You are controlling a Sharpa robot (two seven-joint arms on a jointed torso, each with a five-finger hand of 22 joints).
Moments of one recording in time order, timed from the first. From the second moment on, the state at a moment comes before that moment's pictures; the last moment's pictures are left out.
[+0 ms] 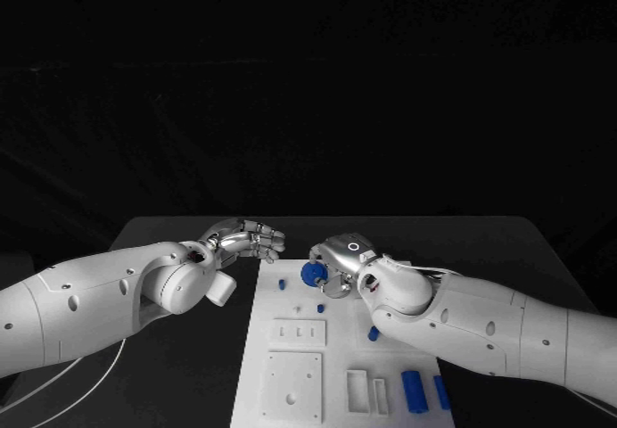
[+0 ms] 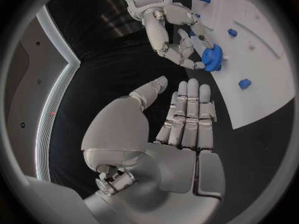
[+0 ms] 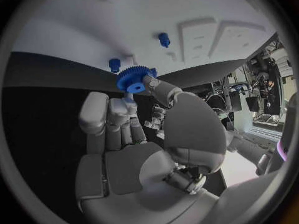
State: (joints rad) left arm 1.36 -0.79 -0.15 1.36 -0.17 -0.16 0.16; left_hand 1.15 -0.10 0.53 -0.24 0.17 0.73 0.19 0.48 0.35 1.18 0.11 0.14 0.17 0.97 0.09 0.53 0.58 0.04 0.81 -0.02 0.44 1.31; right arm 1.24 -0.48 -0.12 1.30 -1.86 -0.41 -0.31; right_hand 1.09 -0.26 0.81 -0.07 0.05 0.91 0.08 0.32 0.46 1.05 0.00 1.17 1.17 1.29 -0.10 1.27 0.90 0.12 1.47 -0.13 1.06 1.24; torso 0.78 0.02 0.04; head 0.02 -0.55
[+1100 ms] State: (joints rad) left arm 1.36 -0.79 -0.15 1.36 -0.17 -0.16 0.16; left_hand 1.15 -0.10 0.53 -0.24 0.17 0.73 0.19 0.48 0.35 1.18 0.12 0.13 0.17 0.97 0.09 0.53 0.58 0.04 0.81 -0.02 0.44 1.31; right arm 1.22 -0.44 -0.14 1.24 -1.92 -0.38 -0.33; right_hand 1.09 -0.27 0.81 -0.07 0.05 0.92 0.07 0.31 0.47 1.05 0.00 1.17 1.17 1.29 -0.10 1.26 0.90 0.12 1.46 -0.13 1.06 1.24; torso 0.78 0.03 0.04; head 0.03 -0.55
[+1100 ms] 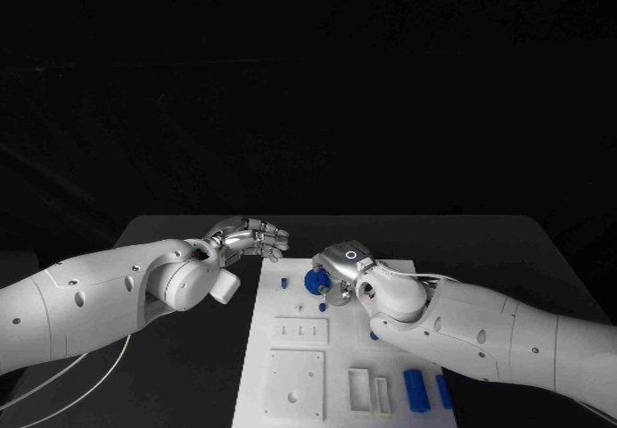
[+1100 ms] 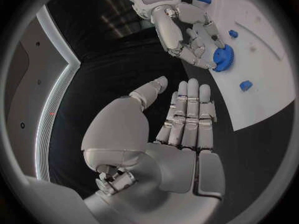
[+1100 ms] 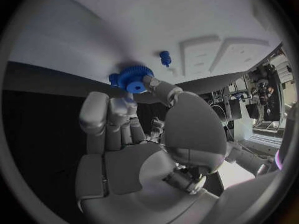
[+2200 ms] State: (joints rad) left arm 1.36 -0.79 -0.15 1.35 -0.17 -0.15 0.16; left_hand 1.15 -0.10 0.53 -0.24 0.17 0.73 0.19 0.48 0.35 1.18 0.12 0.13 0.17 0.97 0.09 0.53 0.58 0.04 0.81 -0.02 0.44 1.31; right arm 1.21 -0.44 -0.14 1.23 -1.83 -0.37 -0.32; right_hand 1.00 -0.29 0.74 -0.05 0.05 0.85 0.15 0.25 0.44 1.04 0.03 1.16 1.16 1.29 -0.08 1.25 0.92 0.12 1.46 -0.12 1.06 1.24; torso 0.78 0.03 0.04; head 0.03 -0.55
